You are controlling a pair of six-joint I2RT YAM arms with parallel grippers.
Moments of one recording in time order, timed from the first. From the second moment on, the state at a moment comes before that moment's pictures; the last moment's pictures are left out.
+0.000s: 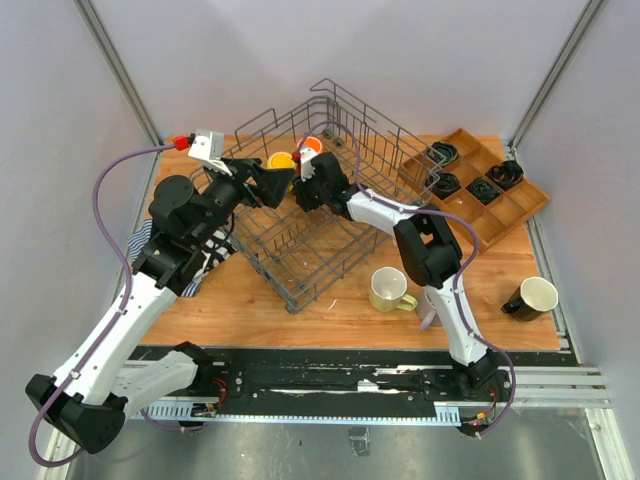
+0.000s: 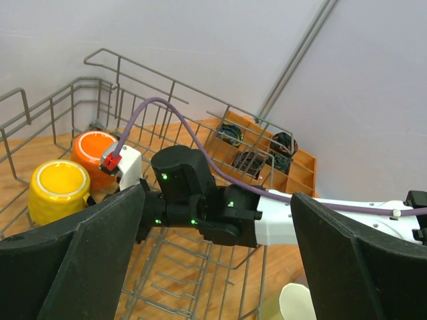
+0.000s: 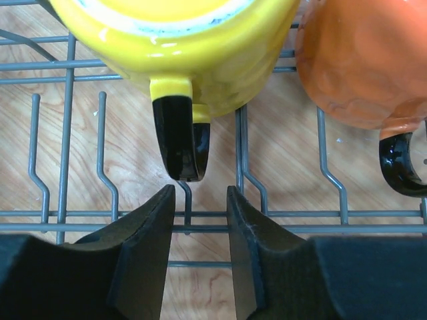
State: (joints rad) left arm -0.47 0.96 1.07 0.02 0.07 -0.37; right arm 0.64 2.34 1.83 -0.04 -0.12 0.00
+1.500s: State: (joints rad) left arm -0.88 0.89 0.83 -0.11 0.21 -0.50; right arm 0.76 1.09 1.33 -0.99 0.32 0.42
